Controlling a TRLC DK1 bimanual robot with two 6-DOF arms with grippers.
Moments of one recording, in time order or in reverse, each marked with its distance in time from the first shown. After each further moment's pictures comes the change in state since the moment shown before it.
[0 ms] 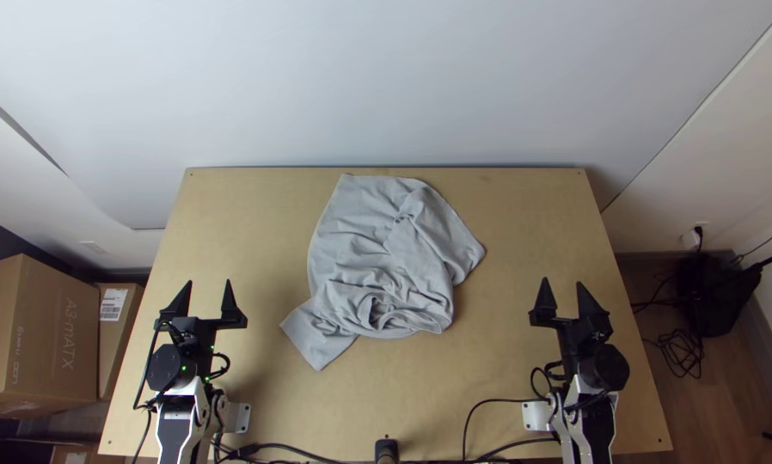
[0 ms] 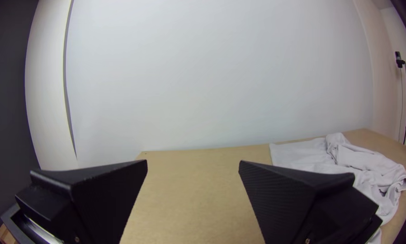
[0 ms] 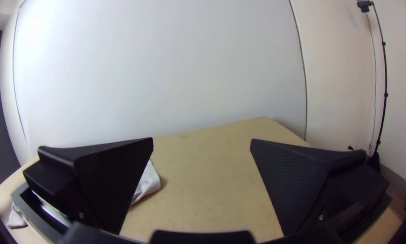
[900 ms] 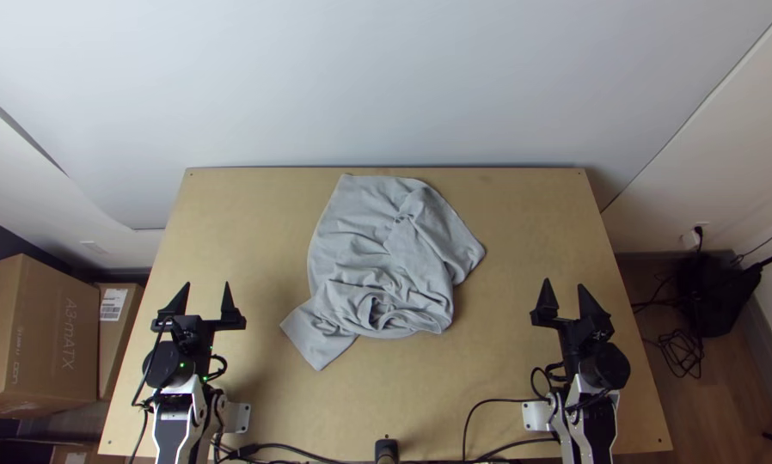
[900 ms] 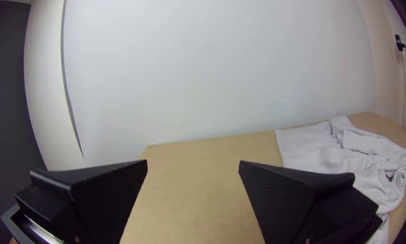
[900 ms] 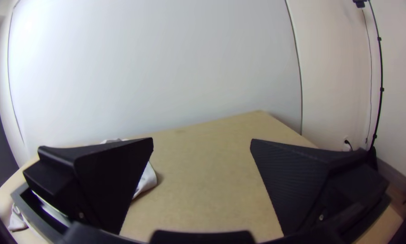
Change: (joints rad) left arm 0.016 0.034 0.048 -0.080 -0.012 0.076; right arm -0.015 0.000 0.018 -0.055 0.019 0.011
